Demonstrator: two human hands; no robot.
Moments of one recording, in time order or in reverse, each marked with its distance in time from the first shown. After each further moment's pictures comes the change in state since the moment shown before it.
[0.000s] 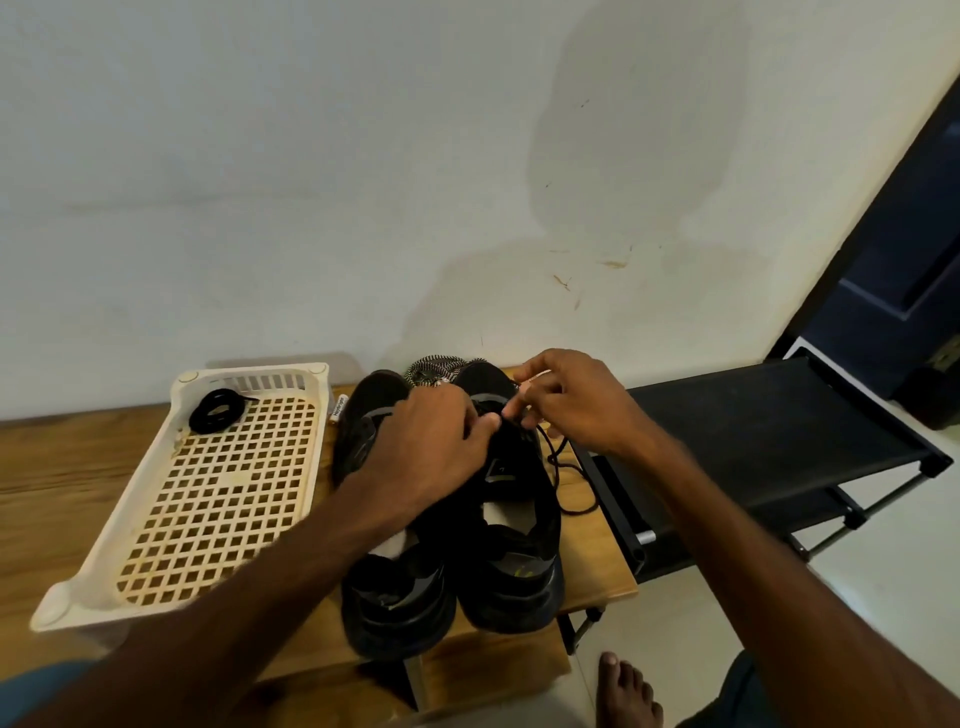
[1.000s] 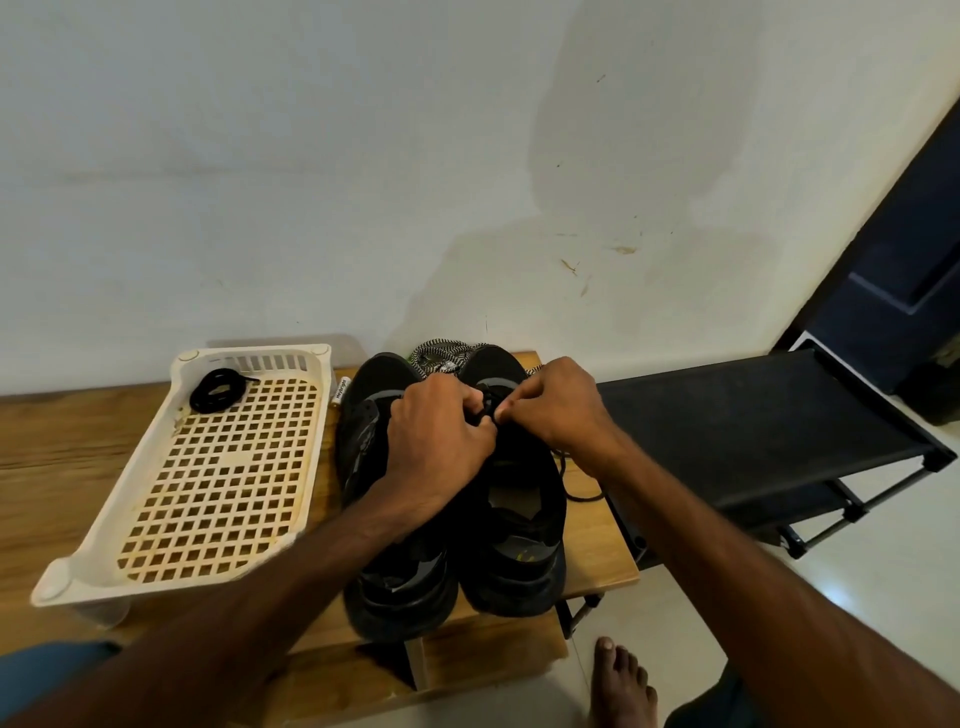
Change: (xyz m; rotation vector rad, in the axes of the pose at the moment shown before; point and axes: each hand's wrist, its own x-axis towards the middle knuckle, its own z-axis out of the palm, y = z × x) left_hand -0.003 -0.002 0.027 -0.249 0.162 -0.155; right_hand 0.000 -0.004 0.035 -0.085 0.137 0.173
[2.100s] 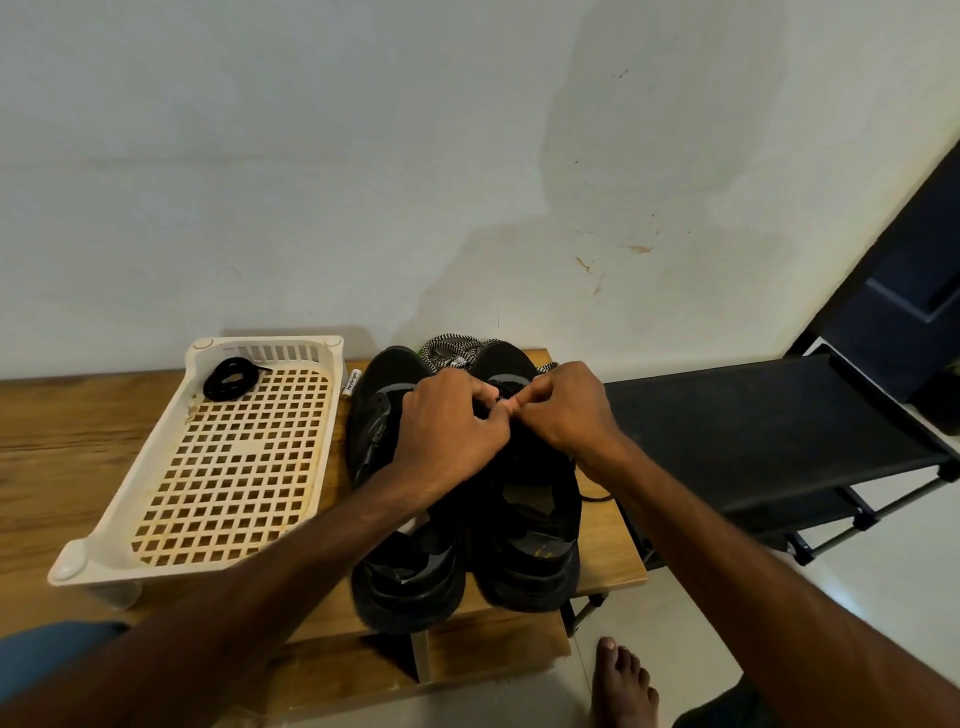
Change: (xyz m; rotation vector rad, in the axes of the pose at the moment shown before) left_hand 0.005 -0.006 -0.001 -0.061 -0.022 0.061; right_hand 0.000 0.006 0.011 0.081 0.022 0.005
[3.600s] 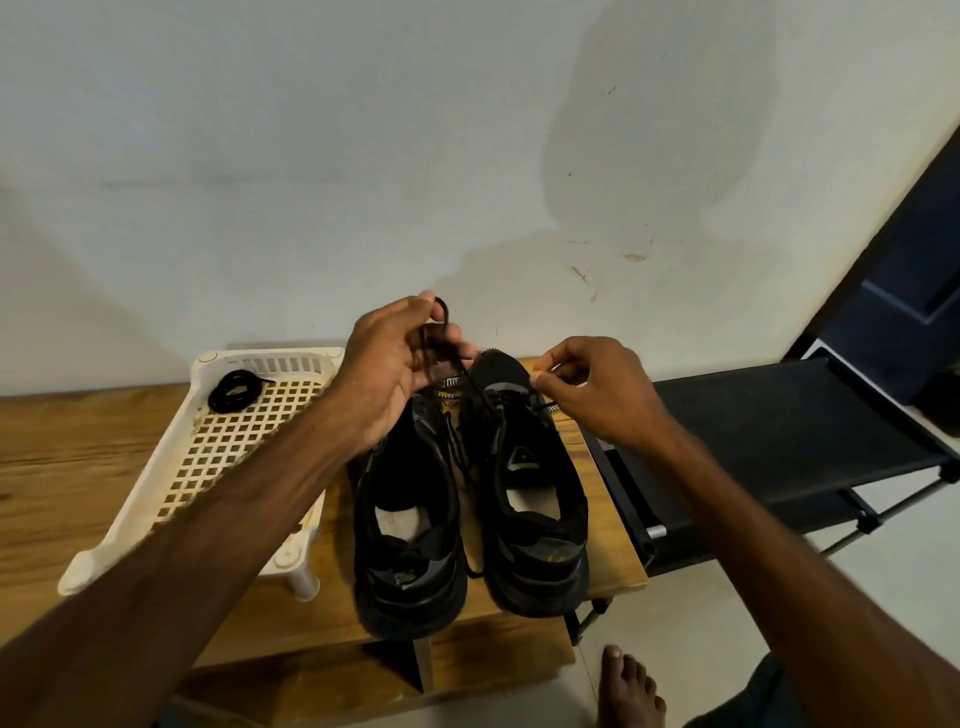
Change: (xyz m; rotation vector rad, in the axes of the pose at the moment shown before) left_hand 0.034 -0.003 -0.062 -1.129 -0.200 -0.130; right_hand 0.006 0.004 -0.044 -0.071 0.033 -0.252
